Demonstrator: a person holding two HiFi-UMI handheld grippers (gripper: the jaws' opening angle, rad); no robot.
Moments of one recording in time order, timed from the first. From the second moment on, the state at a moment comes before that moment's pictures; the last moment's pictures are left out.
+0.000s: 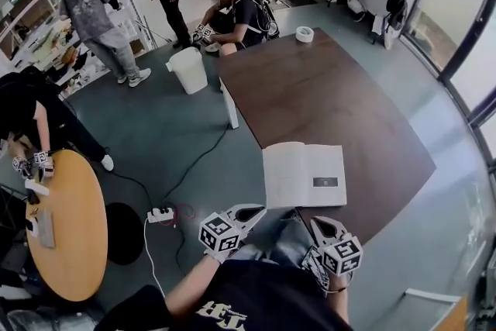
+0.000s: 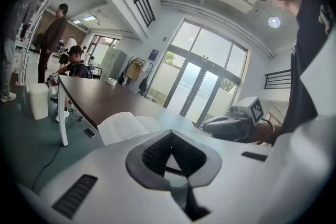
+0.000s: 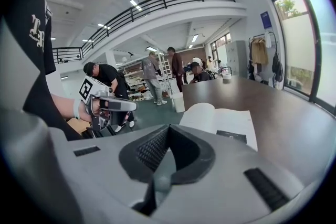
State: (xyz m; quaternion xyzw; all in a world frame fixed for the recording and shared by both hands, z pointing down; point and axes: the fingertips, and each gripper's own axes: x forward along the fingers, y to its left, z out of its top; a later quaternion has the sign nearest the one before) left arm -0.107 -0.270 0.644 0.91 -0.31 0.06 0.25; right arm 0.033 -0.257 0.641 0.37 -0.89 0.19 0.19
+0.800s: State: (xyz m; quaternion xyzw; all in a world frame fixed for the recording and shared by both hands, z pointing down) left arm -0.125 -0.359 0.805 0.88 -0.36 0.10 0.29; right arm 0.072 -0.289 0.716 0.39 -0.87 0.22 0.23
